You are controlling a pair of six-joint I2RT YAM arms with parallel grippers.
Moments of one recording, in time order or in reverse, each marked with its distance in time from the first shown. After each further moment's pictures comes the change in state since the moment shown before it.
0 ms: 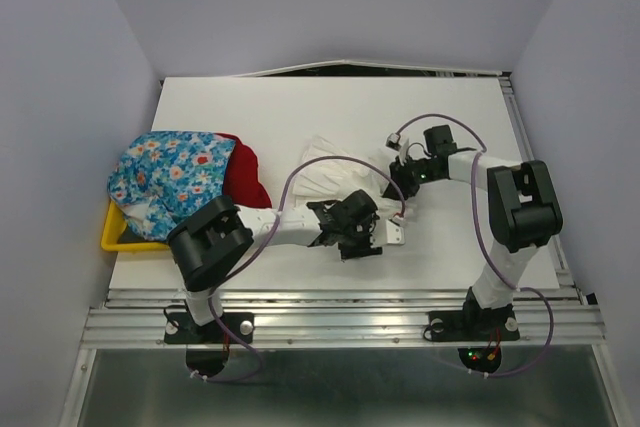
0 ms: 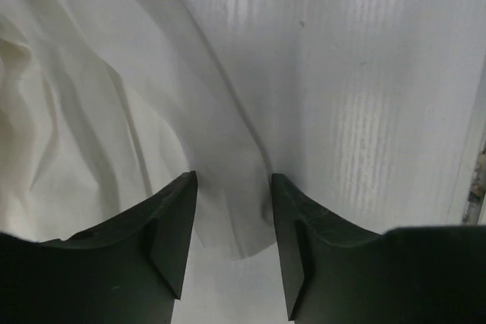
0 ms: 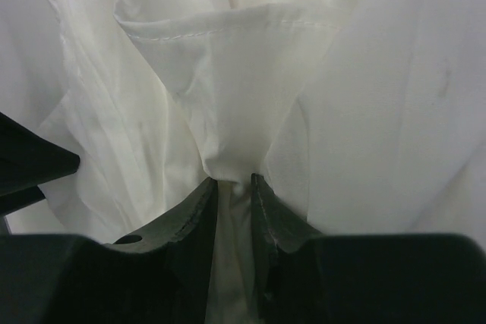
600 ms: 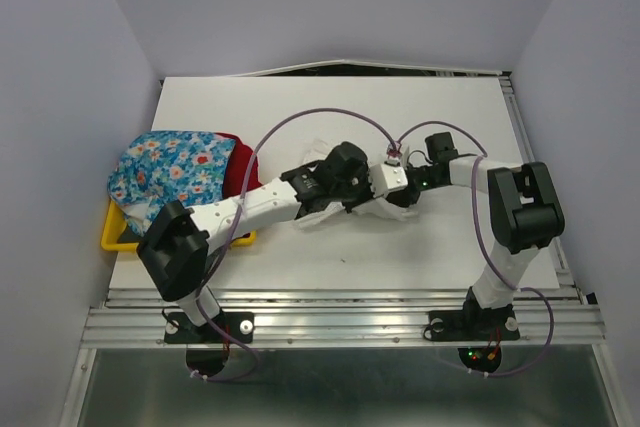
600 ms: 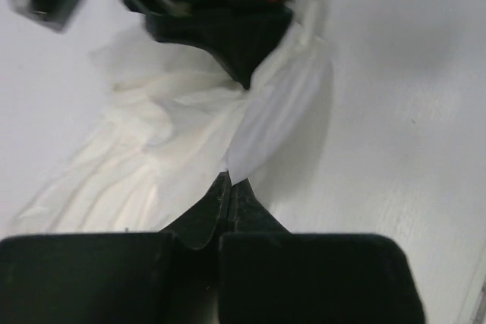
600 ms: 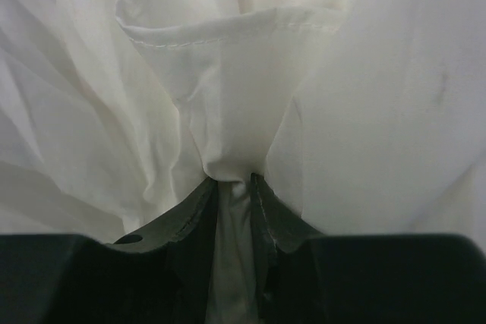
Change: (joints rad) left arm 0.101 -0.140 0.190 -0.075 -0.056 -0.048; right arm 0.000 -0.011 -0.063 0.002 -0.026 -0.083
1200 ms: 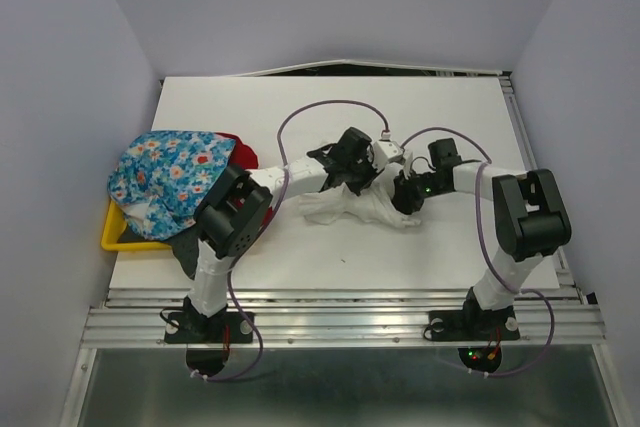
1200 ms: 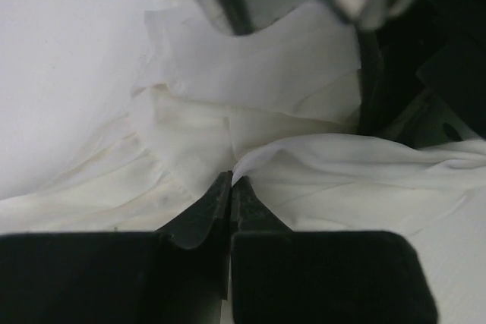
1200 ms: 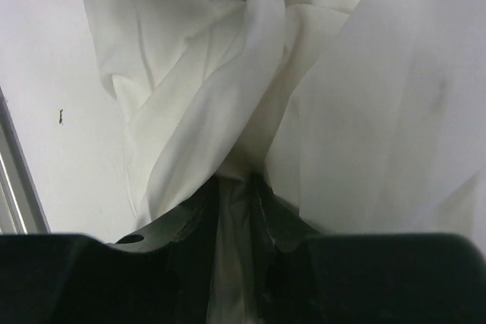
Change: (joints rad) left arm 0.168 0.396 0.226 0.116 0.054 -0.199; right arm 0.000 -0.057 -0.072 -0.014 -0.018 0.044
